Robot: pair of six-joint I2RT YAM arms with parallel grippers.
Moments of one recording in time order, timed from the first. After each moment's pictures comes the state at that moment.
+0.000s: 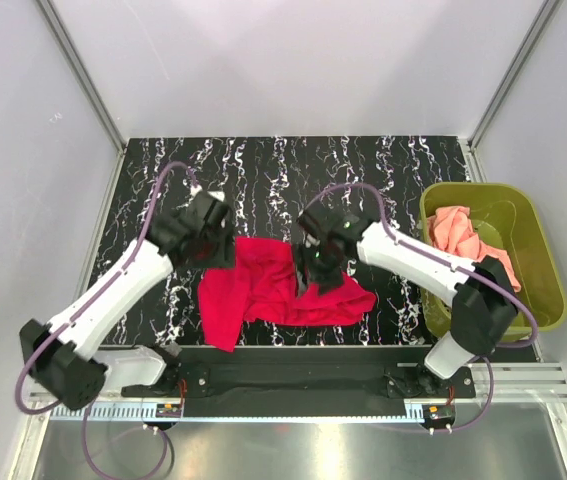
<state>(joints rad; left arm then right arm) -0.55 1.26 1.20 -1.05 -0.18 -0.51 0.79 1.62 1.32 -0.94 -0.19 0.62</state>
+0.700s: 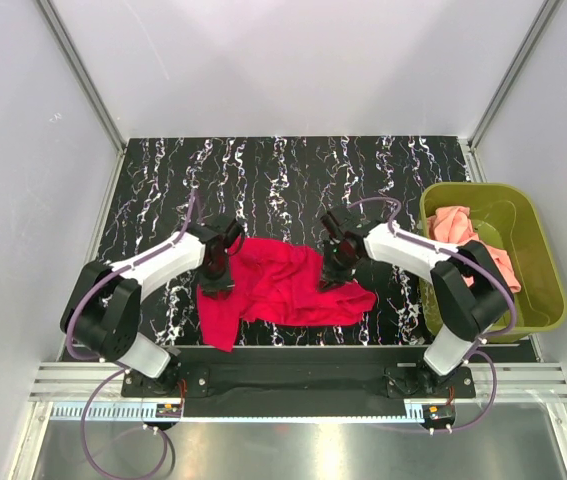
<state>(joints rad) -0.51 1.51 0.93 -0.90 -0.11 -0.70 0.65 1.68 1.07 -0.65 -0.24 0.82</state>
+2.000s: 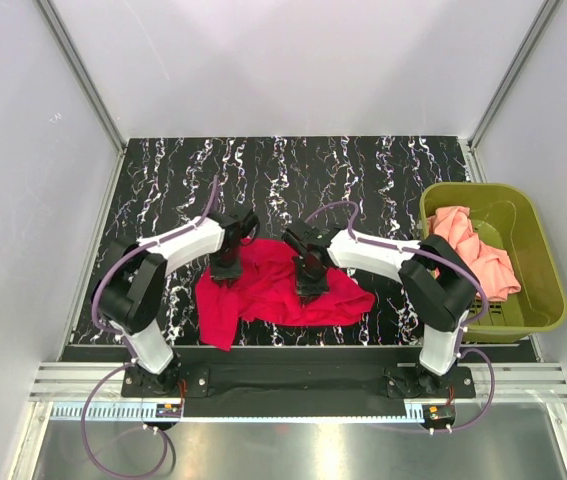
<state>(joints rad) -0.53 1.72 1.10 -0.90 -0.21 -0.66 0.84 1.84 1.23 -0.73 -0.14 0.81</state>
